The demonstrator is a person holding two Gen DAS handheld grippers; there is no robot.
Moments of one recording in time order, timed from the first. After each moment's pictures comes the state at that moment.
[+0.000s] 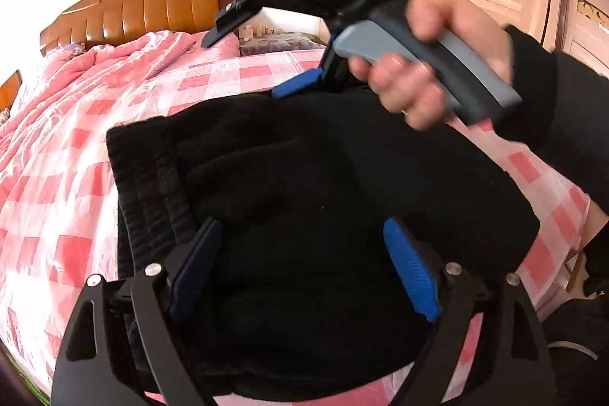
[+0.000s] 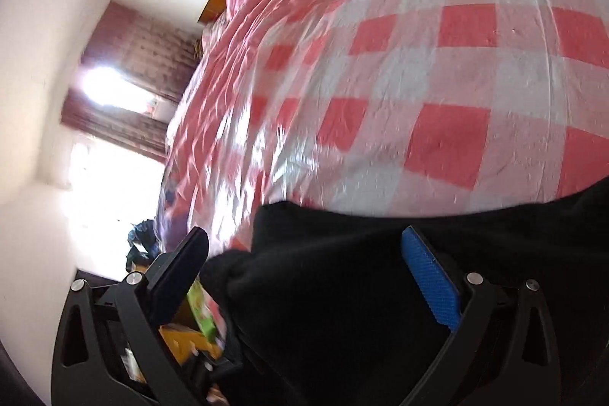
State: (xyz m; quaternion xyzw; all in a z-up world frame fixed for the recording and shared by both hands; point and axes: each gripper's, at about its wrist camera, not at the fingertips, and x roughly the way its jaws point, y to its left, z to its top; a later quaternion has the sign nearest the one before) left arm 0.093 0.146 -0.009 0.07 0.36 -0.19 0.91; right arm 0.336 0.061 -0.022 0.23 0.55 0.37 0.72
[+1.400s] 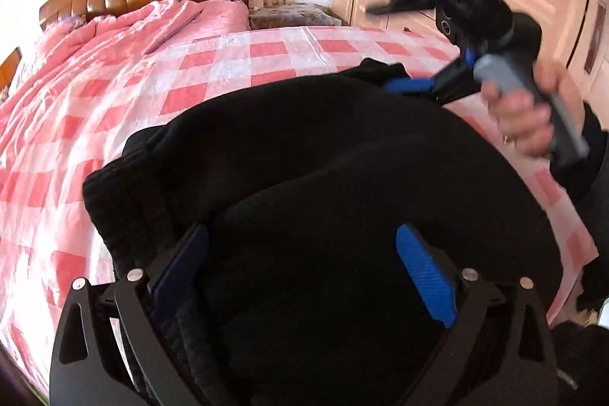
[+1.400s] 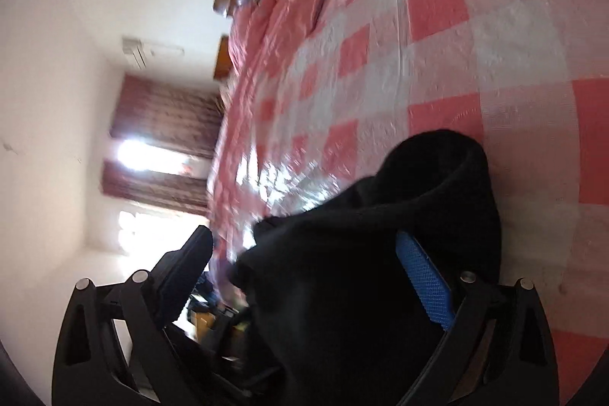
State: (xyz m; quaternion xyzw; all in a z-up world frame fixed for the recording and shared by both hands) left arm 0.145 0.129 -0.019 0.06 0.42 -0.17 0.89; right arm 0.321 -0.087 -0.055 0.38 0.50 0.36 0.69
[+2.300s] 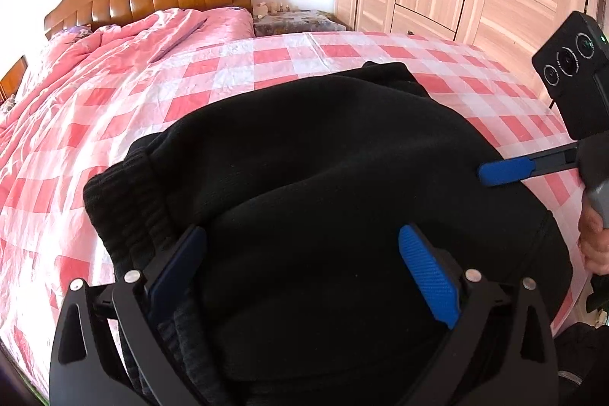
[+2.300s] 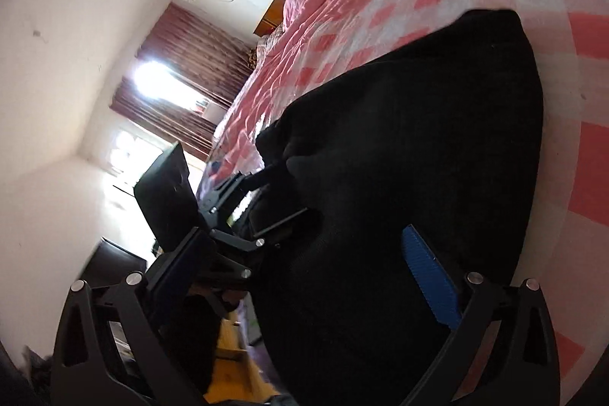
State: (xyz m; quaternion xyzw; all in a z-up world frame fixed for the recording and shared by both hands) left arm 0.138 0.125 -0.023 0.07 0.41 -0.16 0.90; right arm 0.175 -0.075 -0.042 0.26 0.47 0.45 0.71
